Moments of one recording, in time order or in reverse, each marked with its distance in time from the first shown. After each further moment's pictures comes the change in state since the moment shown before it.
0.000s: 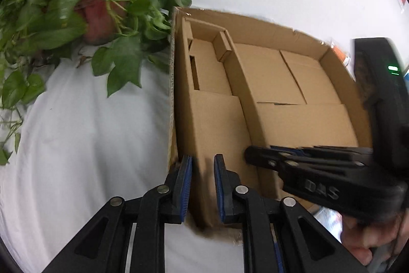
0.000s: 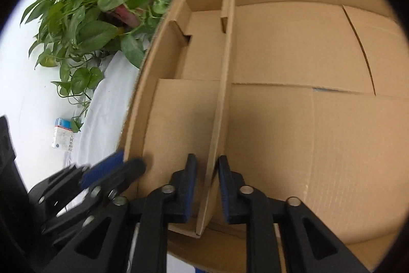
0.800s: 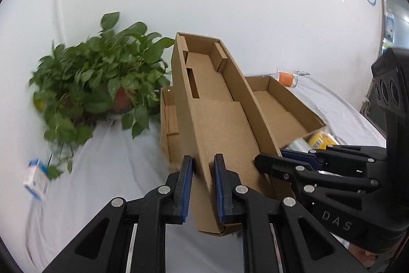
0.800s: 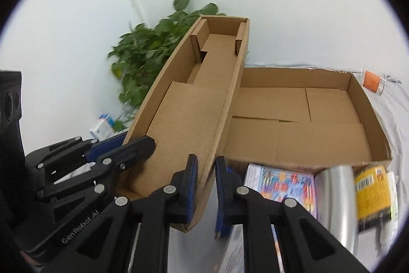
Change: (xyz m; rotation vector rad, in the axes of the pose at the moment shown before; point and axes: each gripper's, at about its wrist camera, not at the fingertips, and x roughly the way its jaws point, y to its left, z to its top) left arm -0.214 -0.102 -0.126 0.245 -0.383 0.099; right arm -0.186 0.033 -0.163 -0.239 -0.479 -0.013
